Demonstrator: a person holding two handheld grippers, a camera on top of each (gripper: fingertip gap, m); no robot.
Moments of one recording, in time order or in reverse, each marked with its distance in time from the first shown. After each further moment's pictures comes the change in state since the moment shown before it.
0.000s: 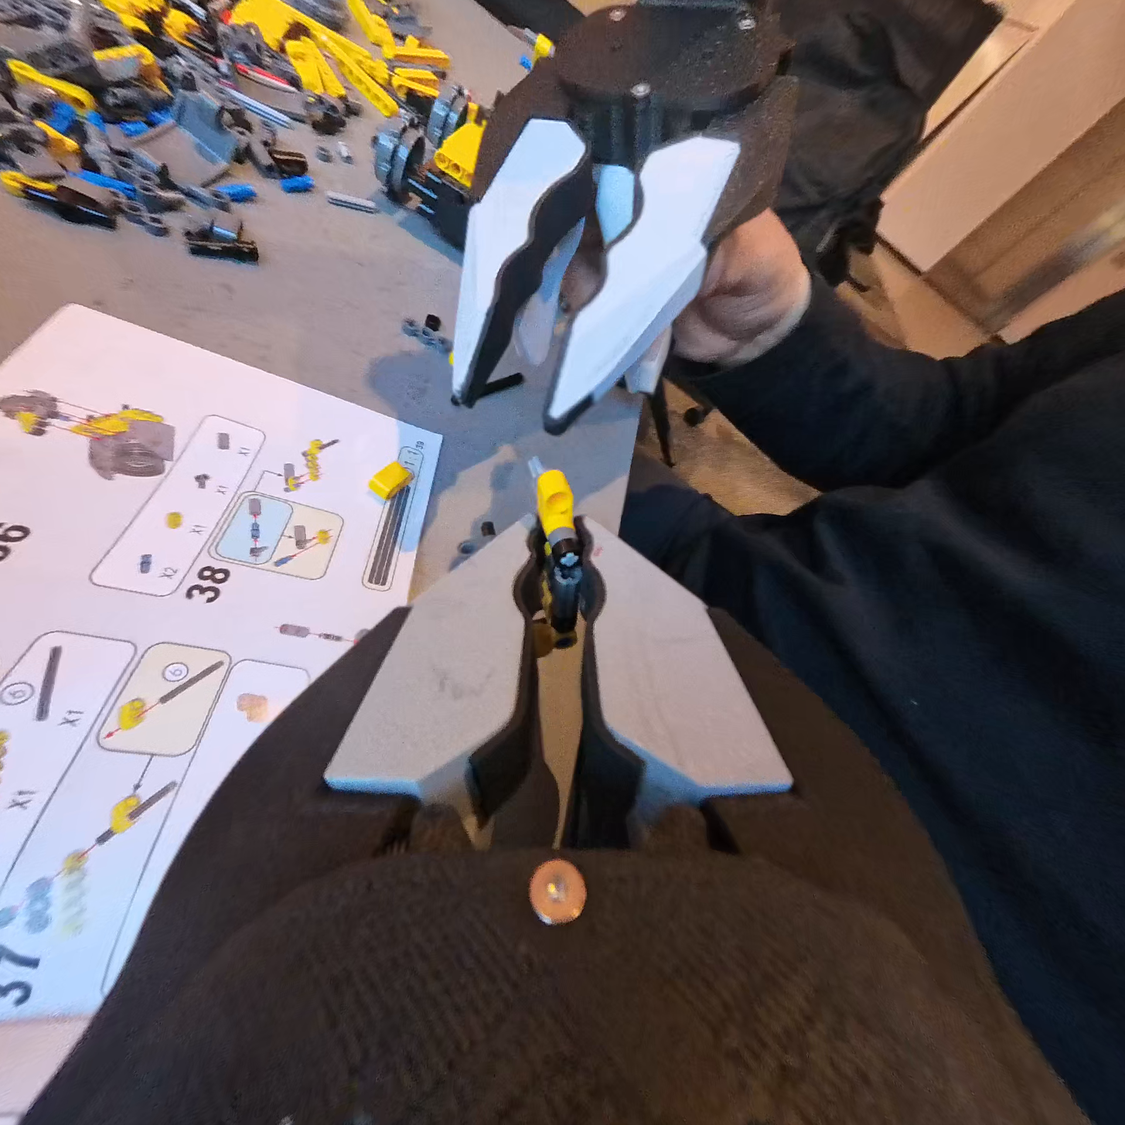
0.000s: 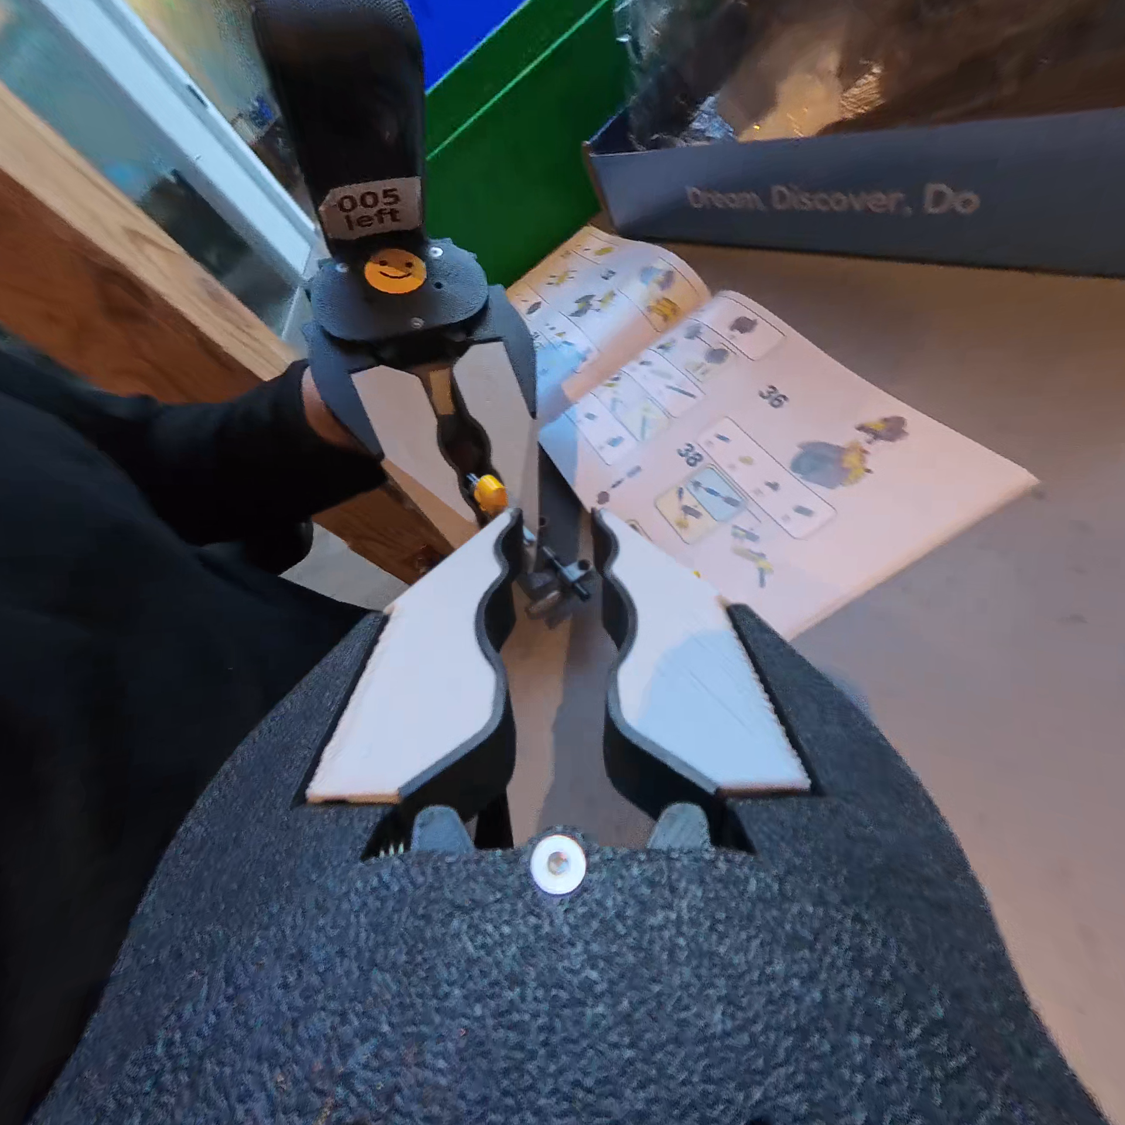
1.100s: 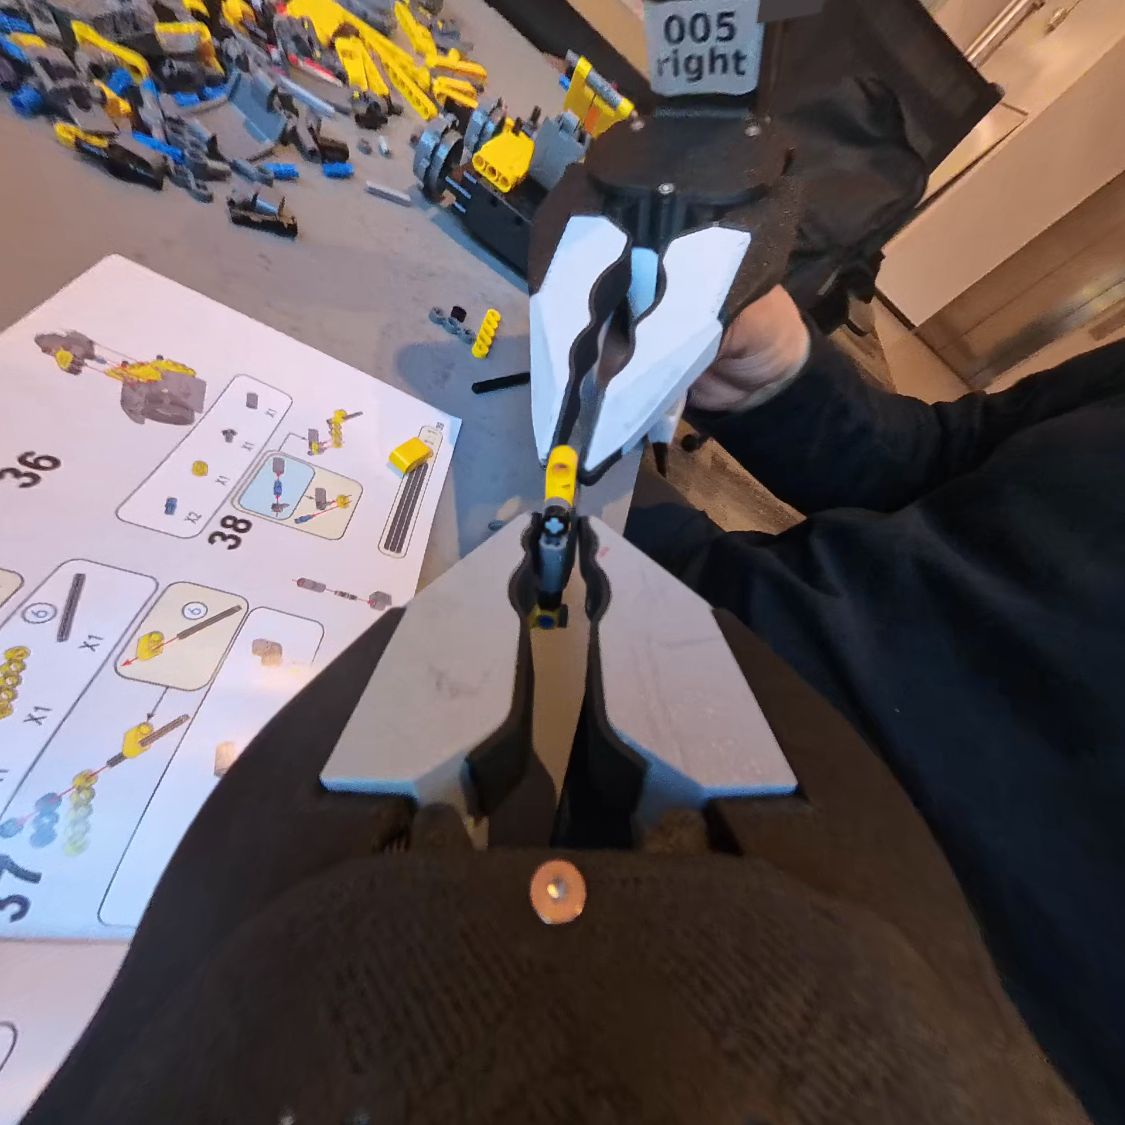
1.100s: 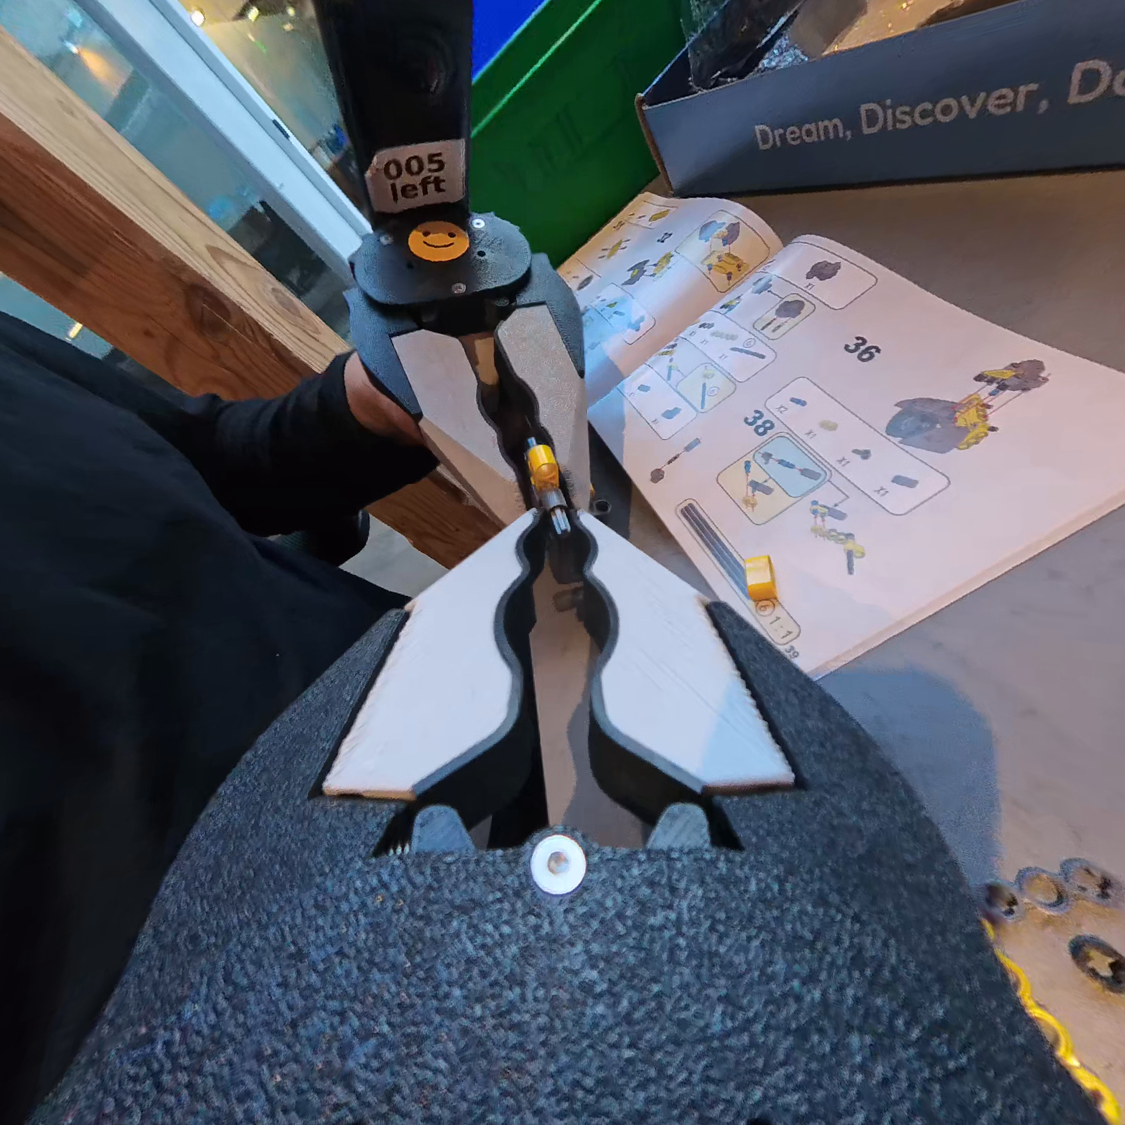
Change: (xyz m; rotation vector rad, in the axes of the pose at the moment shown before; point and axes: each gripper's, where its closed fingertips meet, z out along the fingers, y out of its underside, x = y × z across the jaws) left arm -0.006 0.003 -0.008 0.038 -0.020 -0.076; right arm -0.014 0.016 0.013 0.000 -0.108 0.068
